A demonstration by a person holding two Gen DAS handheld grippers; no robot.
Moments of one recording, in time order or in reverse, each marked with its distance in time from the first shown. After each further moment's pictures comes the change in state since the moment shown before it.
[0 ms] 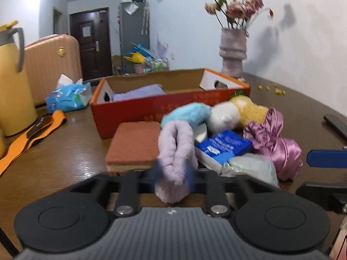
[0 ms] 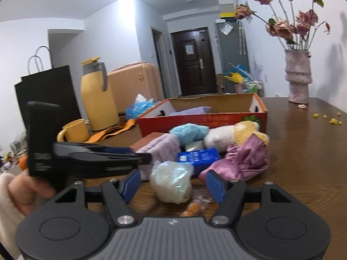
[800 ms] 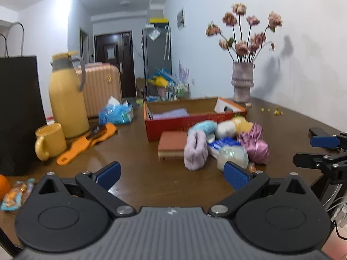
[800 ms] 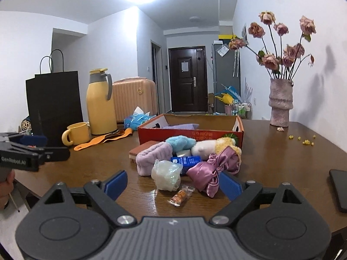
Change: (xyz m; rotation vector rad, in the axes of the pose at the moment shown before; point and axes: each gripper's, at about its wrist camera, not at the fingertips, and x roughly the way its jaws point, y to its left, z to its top) left arm -0.176 0.006 -0.036 -0.045 -0.115 0.113; right arm -0.090 0.020 -0.017 -0.094 -0.082 -0.095
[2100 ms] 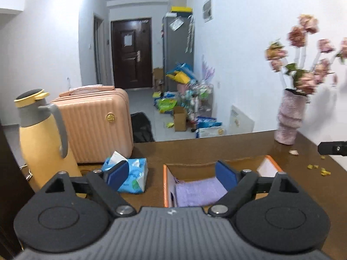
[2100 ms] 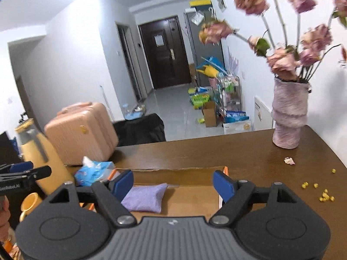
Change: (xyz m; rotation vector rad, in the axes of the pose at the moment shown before) left arm 0.207 0.059 0.238 -0.071 0.057 0.082; right arm 0.237 -0.142 0.259 0.188 0.159 -0.037
